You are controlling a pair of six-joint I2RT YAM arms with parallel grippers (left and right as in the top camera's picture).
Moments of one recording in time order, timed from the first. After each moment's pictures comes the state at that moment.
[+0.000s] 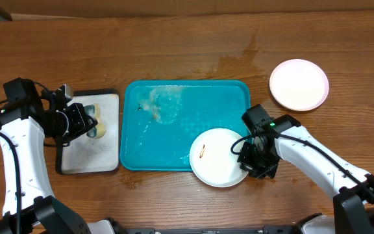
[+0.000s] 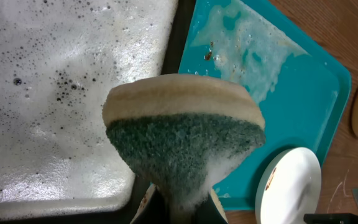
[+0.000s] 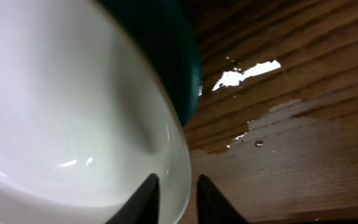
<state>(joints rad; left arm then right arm) 0.46 1.51 1.22 -1.10 0.50 0.00 0.45 1.55 0.88 -0.99 -0.27 0.88</state>
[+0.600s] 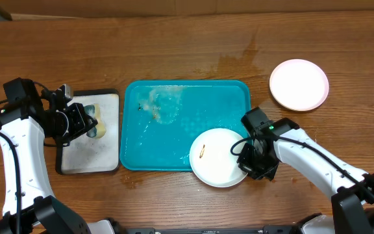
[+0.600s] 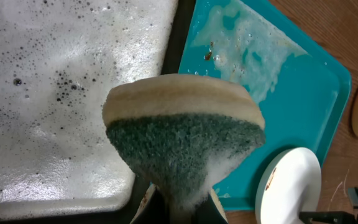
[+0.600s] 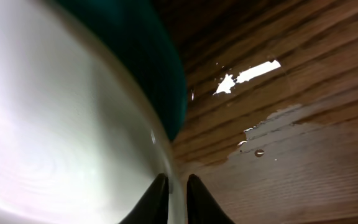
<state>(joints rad) 0.46 1.51 1.22 -1.10 0.50 0.00 0.47 1.55 0.84 -0.94 -0.25 0.94</state>
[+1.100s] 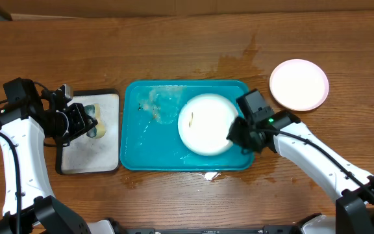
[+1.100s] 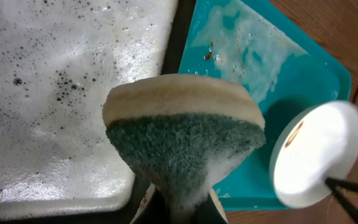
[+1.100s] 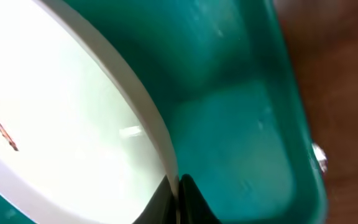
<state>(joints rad) 0.46 1.51 1.22 -1.10 0.50 0.00 0.47 1.55 0.95 -0.67 -0.14 0.93</state>
